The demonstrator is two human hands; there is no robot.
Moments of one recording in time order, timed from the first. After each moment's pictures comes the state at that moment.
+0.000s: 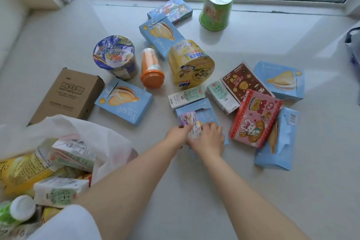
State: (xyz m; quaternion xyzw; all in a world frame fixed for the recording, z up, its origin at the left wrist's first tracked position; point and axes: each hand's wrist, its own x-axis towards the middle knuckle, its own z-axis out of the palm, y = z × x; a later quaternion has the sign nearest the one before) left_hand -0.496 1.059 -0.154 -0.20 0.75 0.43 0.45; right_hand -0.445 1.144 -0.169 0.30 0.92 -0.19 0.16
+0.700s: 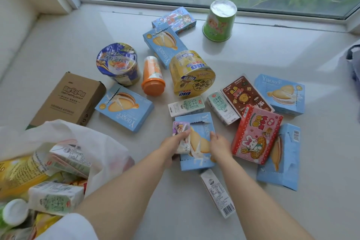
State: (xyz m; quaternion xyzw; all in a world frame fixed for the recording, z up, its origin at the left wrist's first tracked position) left_hand -0.498 1.049 -0.170 -0.28 0.61 0.57 0.47; right_hand -0.453 1.193 -0.180 0.42 0.78 -0.42 0.20
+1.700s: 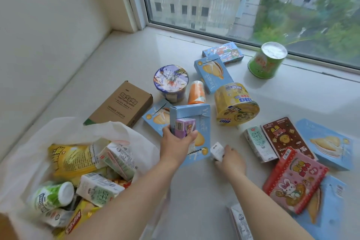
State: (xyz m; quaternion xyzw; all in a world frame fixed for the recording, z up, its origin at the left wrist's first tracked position) left_hand -0.531 0.970 -0.085 -0.24 0.79 0.55 0.12; right_hand -0.505 1.144 -0.174 0.19 0.94 -0.14 0.26
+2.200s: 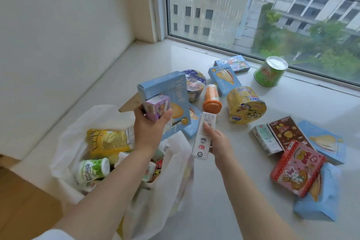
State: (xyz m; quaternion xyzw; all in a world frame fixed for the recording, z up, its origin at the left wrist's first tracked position) left_hand -0.482 0.840 -0.012 -0.19 0.76 0.61 -0.11; right_hand -0.471 1.019 -0.054 0.27 0.64 -0.71 0.13
